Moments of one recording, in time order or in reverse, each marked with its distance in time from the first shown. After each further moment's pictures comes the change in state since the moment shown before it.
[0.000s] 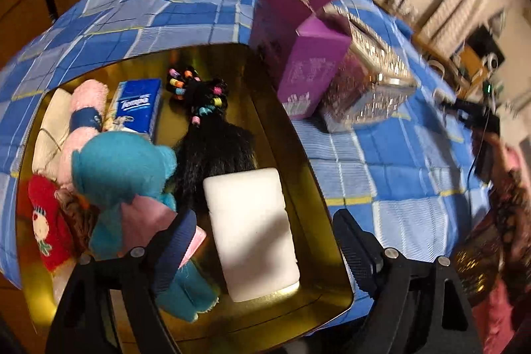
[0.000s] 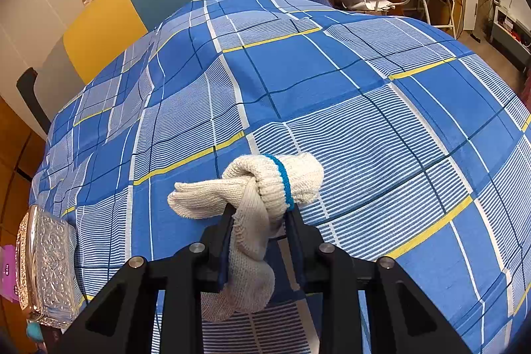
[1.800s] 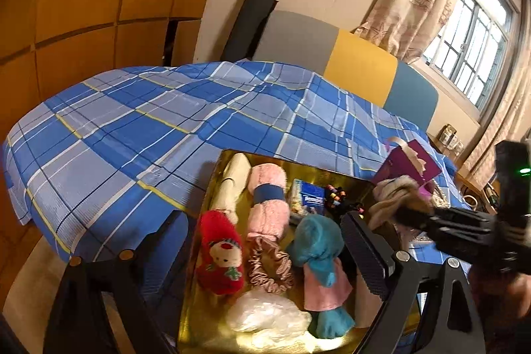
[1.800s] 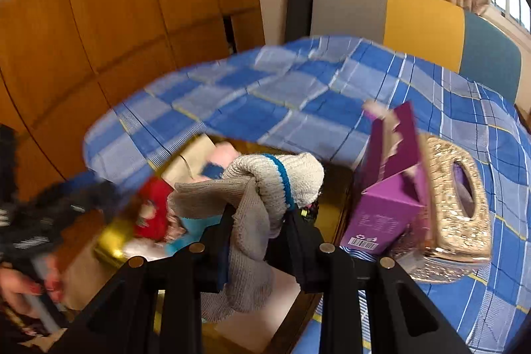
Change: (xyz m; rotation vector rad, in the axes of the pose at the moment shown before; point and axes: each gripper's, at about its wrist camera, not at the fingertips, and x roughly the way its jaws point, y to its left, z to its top) left arm -0.117 0.148 -0.052 -0.305 -0.510 0.170; right arm -0.100 0.449 -0.259 -0.891 0.030 0.438
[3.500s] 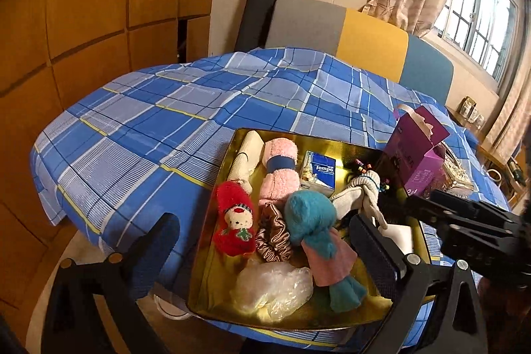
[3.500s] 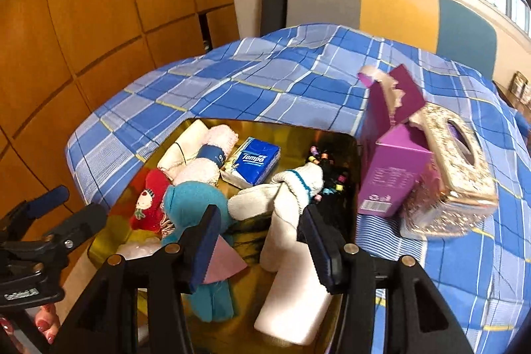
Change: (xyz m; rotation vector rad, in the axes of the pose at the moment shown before) left arm -0.024 -0.027 -0.025 0.093 0.048 0.134; right arm -0.014 0.030 -0.031 0.106 -0.024 -0.088
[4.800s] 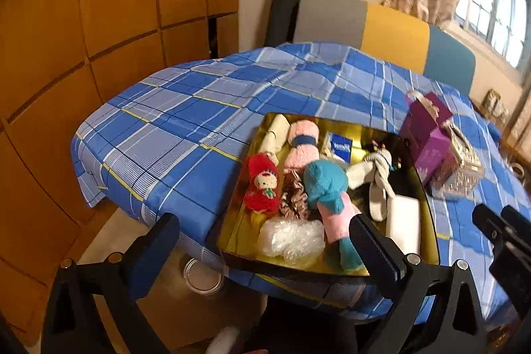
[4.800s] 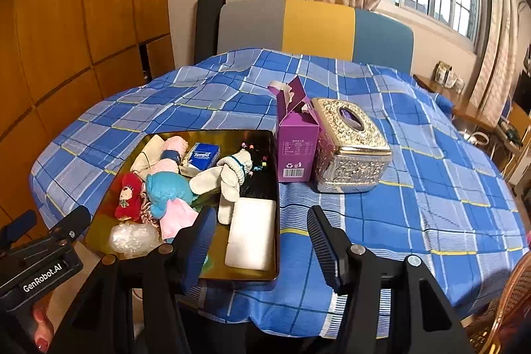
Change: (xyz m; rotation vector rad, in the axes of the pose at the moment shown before) left arm -0.050 -0.016 -0.028 0.004 0.042 0.152; right arm -0.102 0.019 -0.050 0.119 -0.095 -0.306
